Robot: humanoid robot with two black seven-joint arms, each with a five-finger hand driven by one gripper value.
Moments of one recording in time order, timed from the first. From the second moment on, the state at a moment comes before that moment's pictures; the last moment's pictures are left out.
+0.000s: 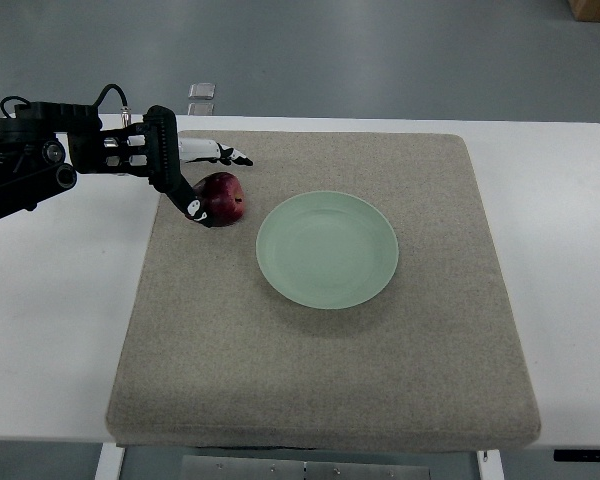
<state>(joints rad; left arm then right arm) -1.23 0.58 0.04 -0.99 1.11 -0.25 -0.20 0.06 0.00 -0.13 0.12 -0.02 0.10 0.01</state>
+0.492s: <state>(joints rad) -1.23 0.57 0.04 -0.97 1.11 -0.25 -0.21 0.06 0.00 -0.13 0.12 -0.02 0.10 0.01</state>
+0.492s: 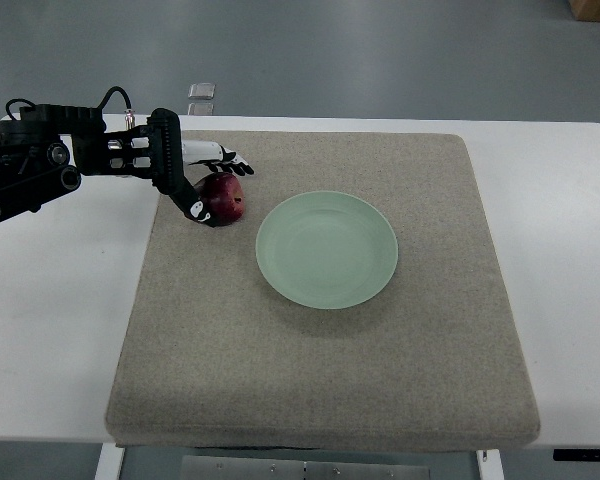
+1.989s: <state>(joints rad) -1.25 0.48 -0.08 -1.03 1.12 -0.26 -0.20 0.06 0.00 -0.13 0.12 -0.02 0.10 0.01</state>
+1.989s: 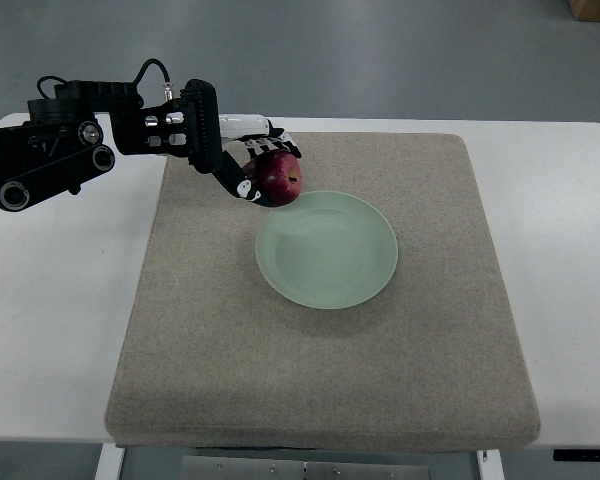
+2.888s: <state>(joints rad) -1.20 0.32 -0.07 -1.02 1.14 -0.25 -0.20 0.06 0.00 -0.13 0.12 -0.02 0.10 0.01</state>
